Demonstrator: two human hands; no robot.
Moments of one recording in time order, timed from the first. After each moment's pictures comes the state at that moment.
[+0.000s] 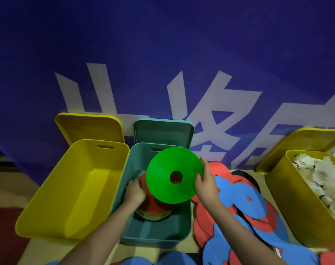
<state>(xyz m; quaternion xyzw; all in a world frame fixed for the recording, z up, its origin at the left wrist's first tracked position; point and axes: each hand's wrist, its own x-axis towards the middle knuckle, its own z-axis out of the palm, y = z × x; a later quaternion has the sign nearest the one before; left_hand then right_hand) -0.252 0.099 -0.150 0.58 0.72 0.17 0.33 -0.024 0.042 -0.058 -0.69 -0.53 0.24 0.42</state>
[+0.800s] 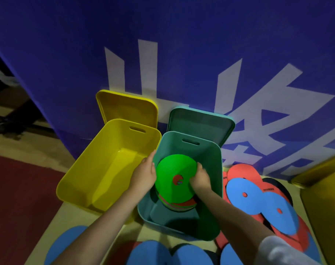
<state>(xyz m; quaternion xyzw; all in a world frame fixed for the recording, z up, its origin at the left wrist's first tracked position) -0.304 0.081 -0.111 0.64 0.67 0.29 0.23 -0.098 0.112 -0.141 -0.76 -0.58 0.28 0.13</state>
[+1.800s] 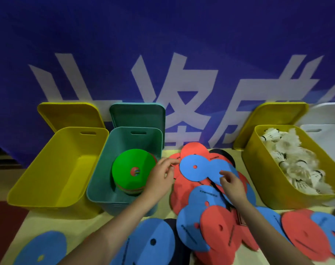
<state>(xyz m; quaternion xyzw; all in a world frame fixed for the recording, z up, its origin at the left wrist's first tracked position) -0.098 -0.023 -0.052 0.73 0.44 0.41 0.33 0.157 -0.063 -0.107 -0.78 -0.43 0.28 0.36</state>
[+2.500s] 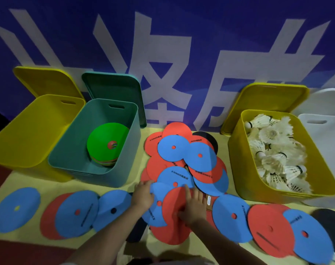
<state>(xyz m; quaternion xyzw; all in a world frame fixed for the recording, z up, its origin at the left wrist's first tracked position) -0.013 -0.094 -0.205 0.65 0.70 0.03 0.29 0.182 -0.143 -0.209 -0.73 -0.65 0.21 -0.02</state>
